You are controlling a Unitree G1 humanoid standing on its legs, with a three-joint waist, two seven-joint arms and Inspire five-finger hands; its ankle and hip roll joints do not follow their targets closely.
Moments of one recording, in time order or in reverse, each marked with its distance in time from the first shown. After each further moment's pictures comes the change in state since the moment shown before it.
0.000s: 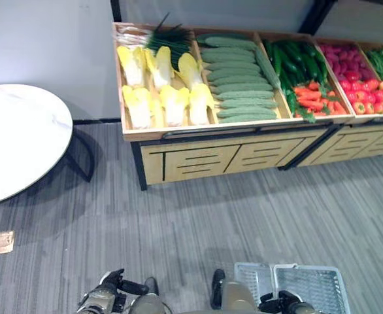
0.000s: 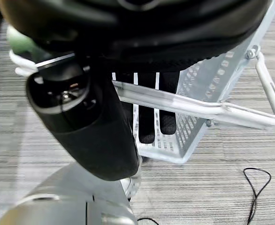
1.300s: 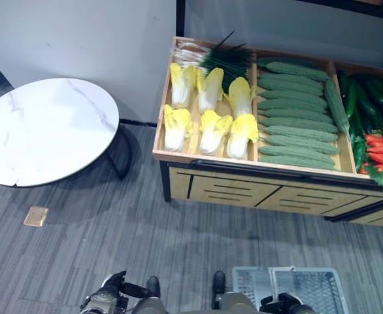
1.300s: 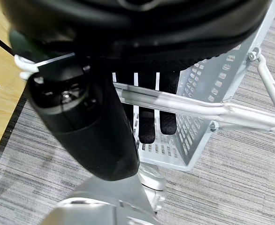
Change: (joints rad) left arm 0.016 0.006 -0.029 -0.085 -0.020 -0.002 0.016; right arm -0.014 -0.006 0.011 -0.003 -0.010 -0.001 -0.012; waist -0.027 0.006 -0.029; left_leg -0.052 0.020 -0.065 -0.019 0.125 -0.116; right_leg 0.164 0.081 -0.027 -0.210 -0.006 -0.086
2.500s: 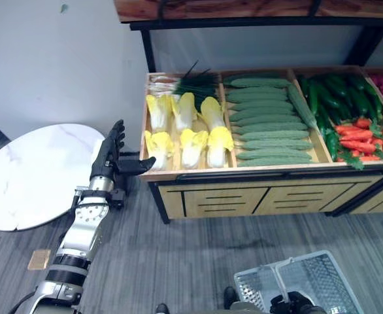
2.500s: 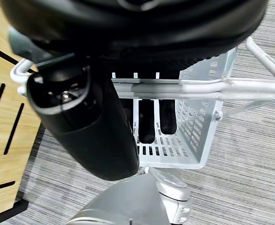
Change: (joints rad) left arm -0.182 0.233 0.098 -0.902 -0.072 -0.073 0.150; right arm 0.056 -0.088 -0.009 -0.079 -0.079 -0.022 0.000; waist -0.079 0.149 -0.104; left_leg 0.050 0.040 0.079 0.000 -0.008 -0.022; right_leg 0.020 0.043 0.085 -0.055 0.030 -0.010
